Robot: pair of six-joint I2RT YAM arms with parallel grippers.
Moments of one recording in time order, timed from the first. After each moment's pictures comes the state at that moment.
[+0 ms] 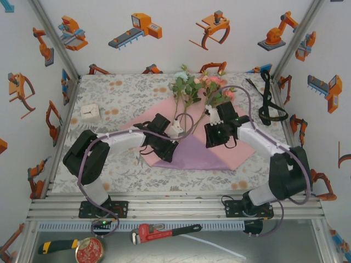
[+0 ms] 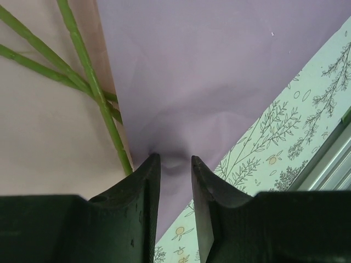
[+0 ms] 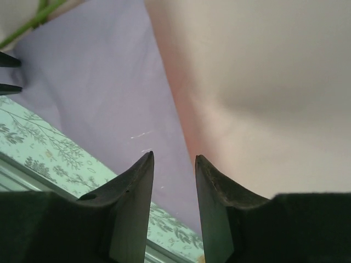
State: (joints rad) left arm -0.78 1.74 1.02 -0.40 0.38 0.10; right arm 0.42 1.43 0.98 -0.63 -0.27 0.07
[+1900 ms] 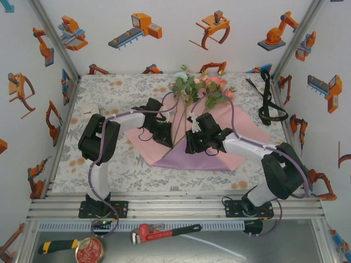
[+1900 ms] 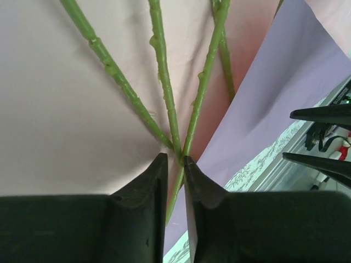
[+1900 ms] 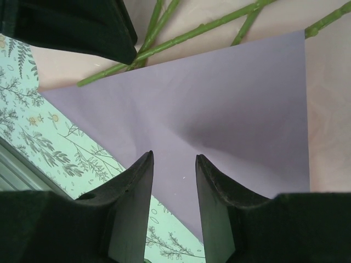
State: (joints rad) left arm -0.56 2.02 1.30 -0.50 0.62 -0.20; right arm 0.65 1.51 0.85 -0.24 -0.28 0.30
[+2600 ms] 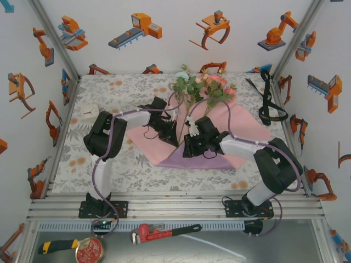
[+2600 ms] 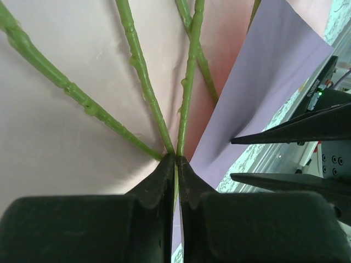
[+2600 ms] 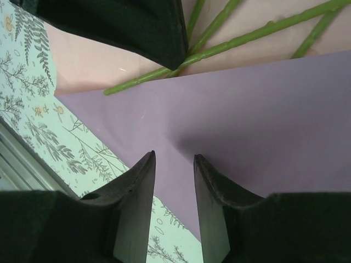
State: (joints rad) left arm -0.59 2.13 1.41 -0.51 0.72 -0.19; right arm 0.65 1.58 0.79 -0.13 -0.39 0.31
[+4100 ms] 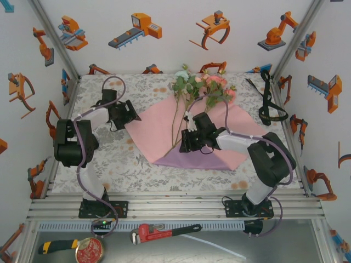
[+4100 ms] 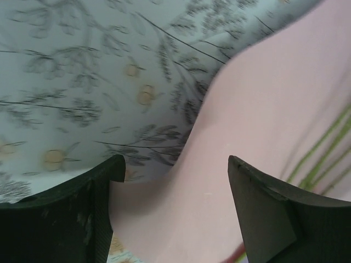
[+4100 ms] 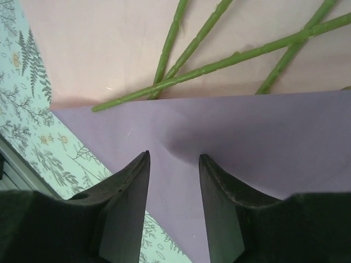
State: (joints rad) left arm -0.14 1.87 1.16 -0.26 0.31 -0.52; right arm 0.63 1.68 0.87 -0.09 -0.37 0.34
